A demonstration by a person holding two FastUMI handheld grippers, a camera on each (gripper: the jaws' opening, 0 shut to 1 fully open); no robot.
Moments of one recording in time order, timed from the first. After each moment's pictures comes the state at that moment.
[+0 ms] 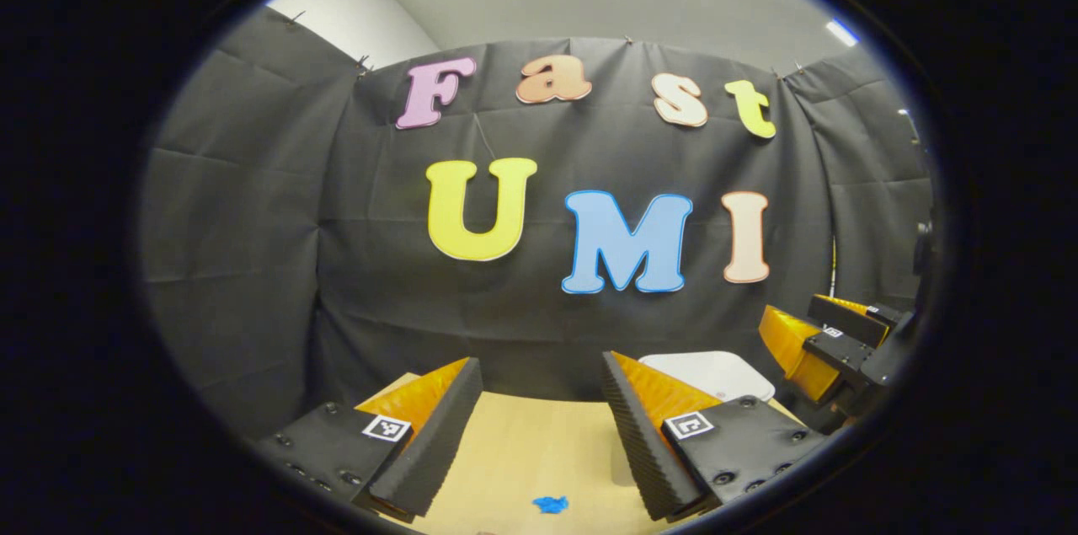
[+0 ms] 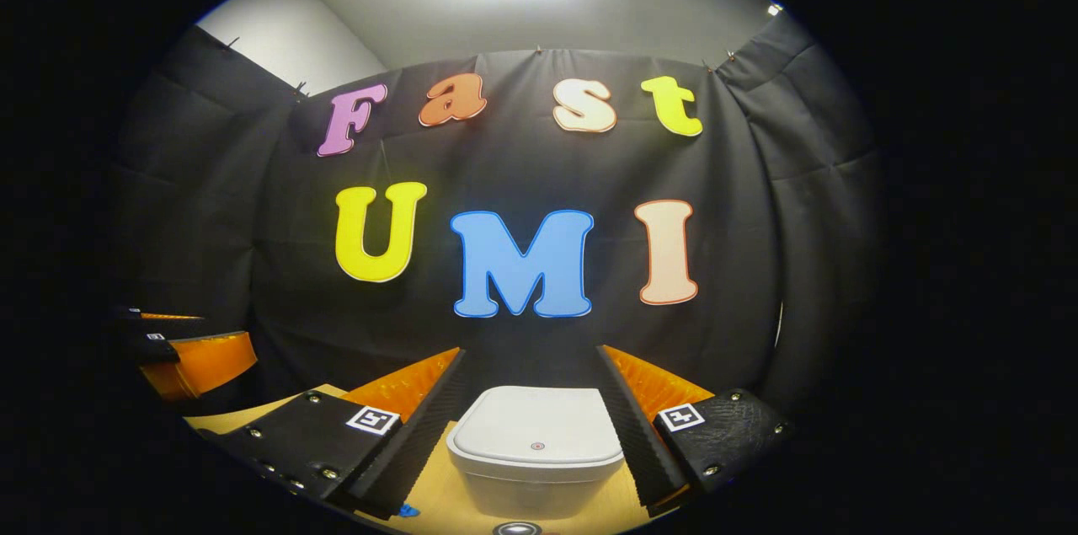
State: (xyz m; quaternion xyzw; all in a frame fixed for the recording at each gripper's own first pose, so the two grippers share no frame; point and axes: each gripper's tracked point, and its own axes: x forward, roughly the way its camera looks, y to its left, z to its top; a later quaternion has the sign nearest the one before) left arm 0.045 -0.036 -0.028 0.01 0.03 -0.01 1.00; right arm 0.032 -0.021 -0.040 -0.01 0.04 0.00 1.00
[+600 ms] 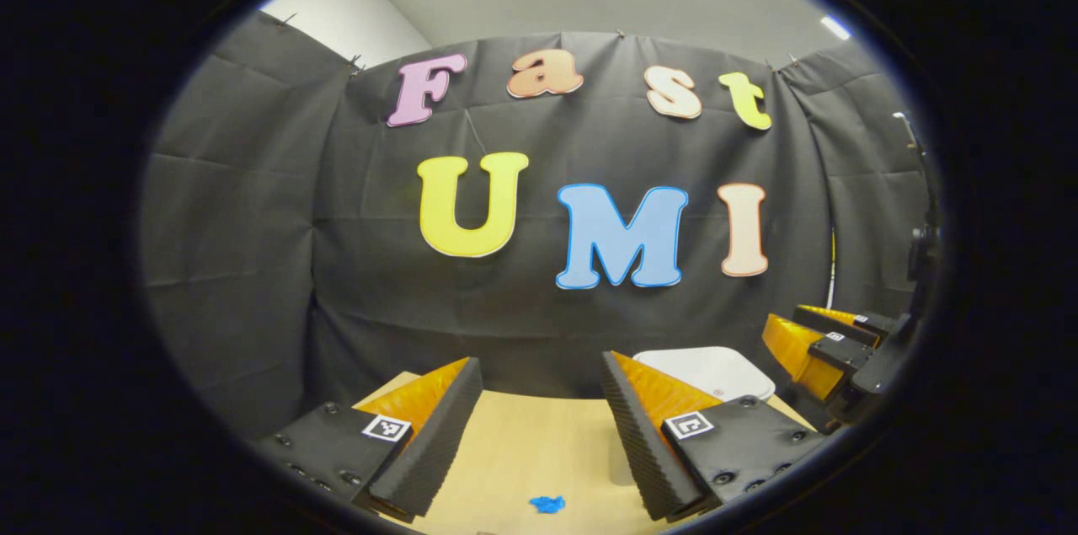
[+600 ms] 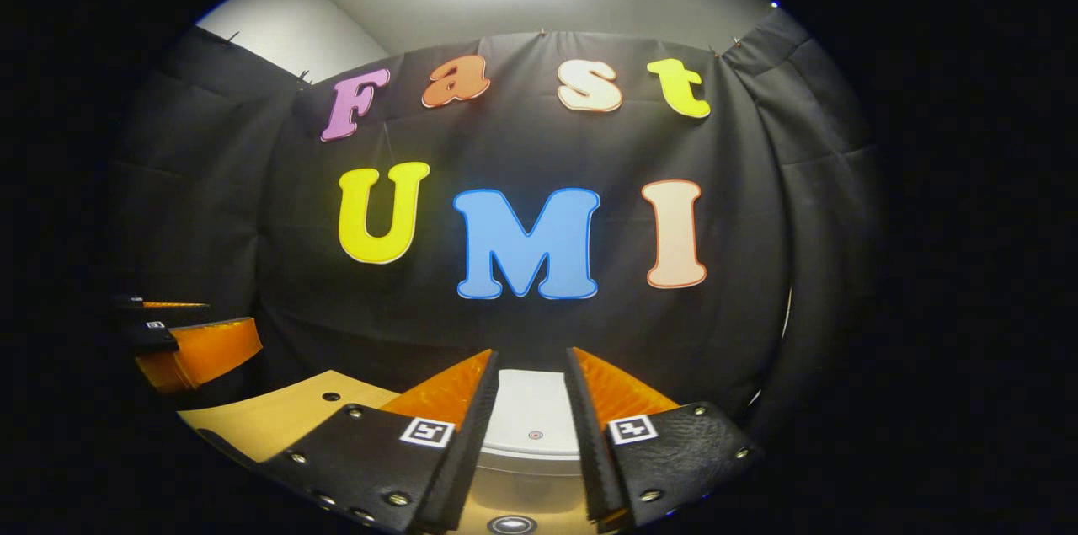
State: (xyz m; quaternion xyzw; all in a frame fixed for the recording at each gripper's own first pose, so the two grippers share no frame) left arm 0.053 -0.047 -0.036 0.01 0.03 -0.01 1.00; right arm 0.038 -0.024 -0.066 -0.01 0.08 0.02 1.00
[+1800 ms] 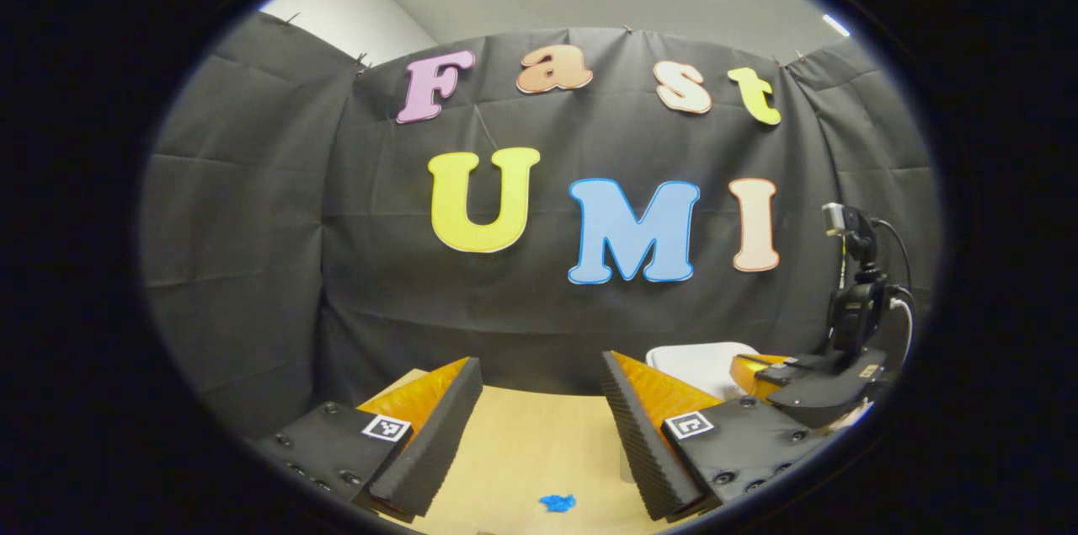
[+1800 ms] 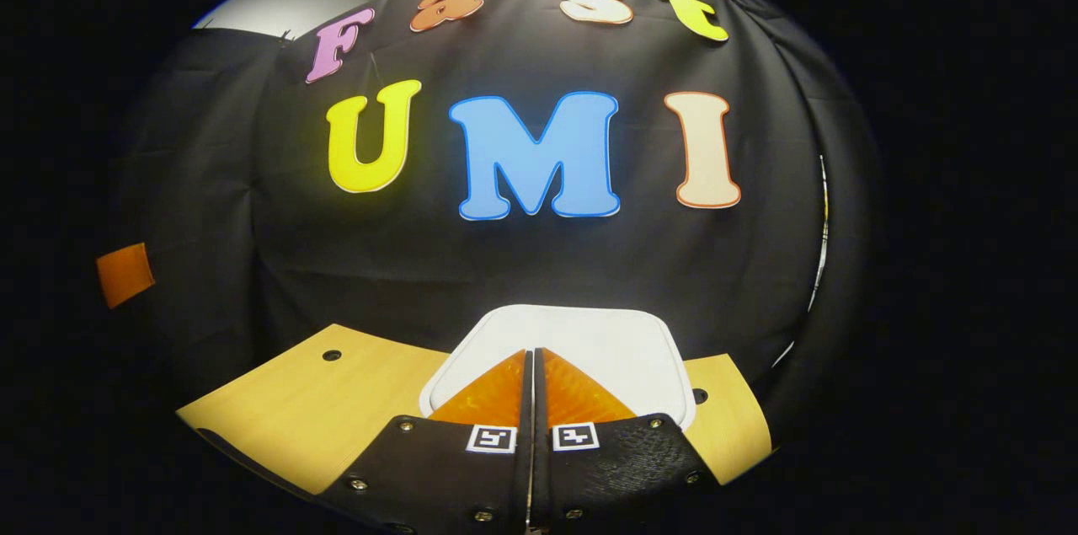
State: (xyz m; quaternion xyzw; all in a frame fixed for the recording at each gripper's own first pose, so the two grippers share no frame) left arm 0.056 -0.032 -0.045 0.02 0.04 0.01 1.00; right arm 0.088 -0.011 -0.169 0.00 0.20 0.05 0.98
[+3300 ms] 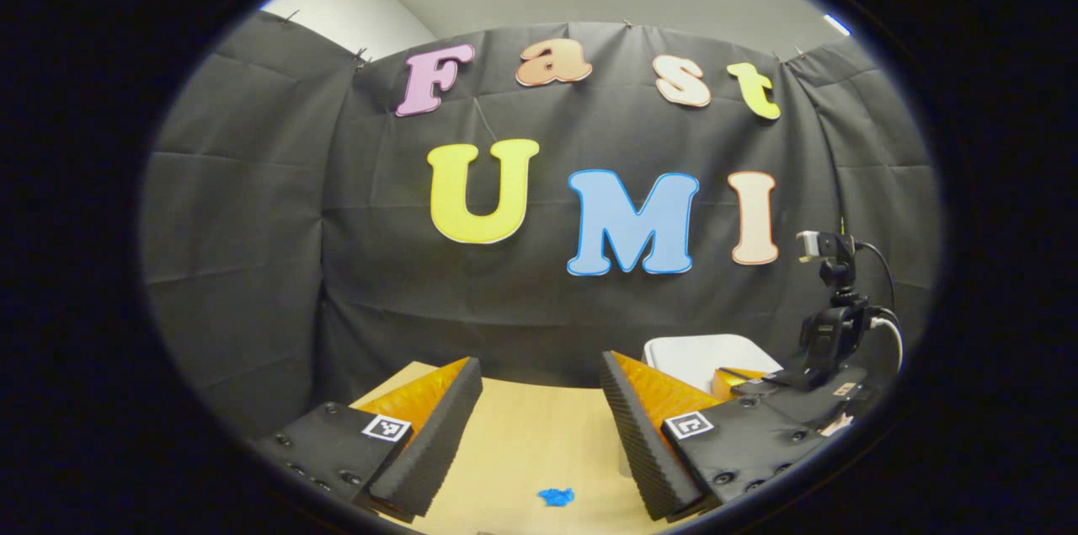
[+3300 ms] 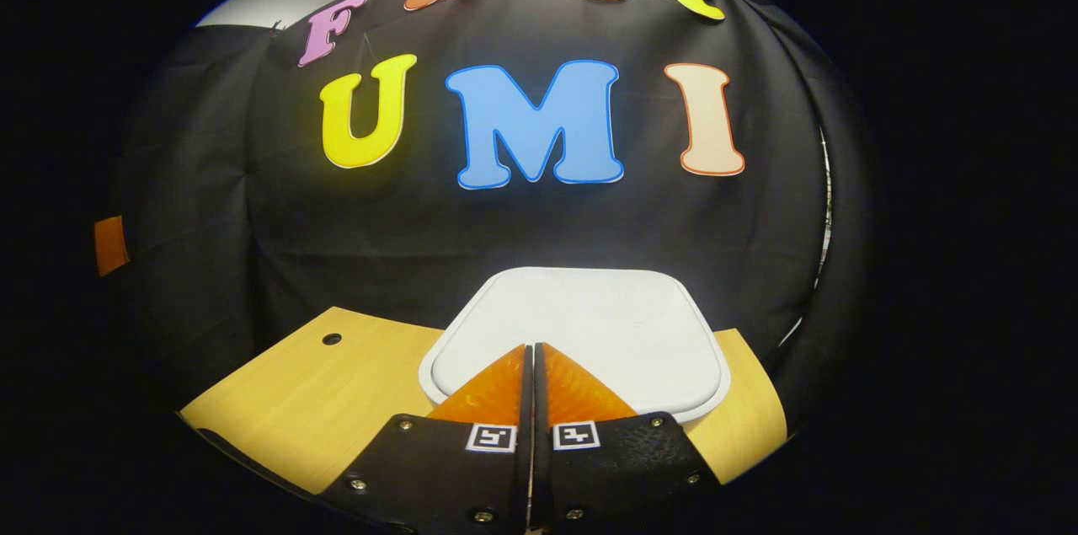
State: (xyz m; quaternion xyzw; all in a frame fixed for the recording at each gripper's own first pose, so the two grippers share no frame) left arm 0.049 -0.037 -0.057 0.02 0.05 0.00 1.00; right arm 0.086 -0.003 -0.199 -0.01 0.22 0.05 0.97
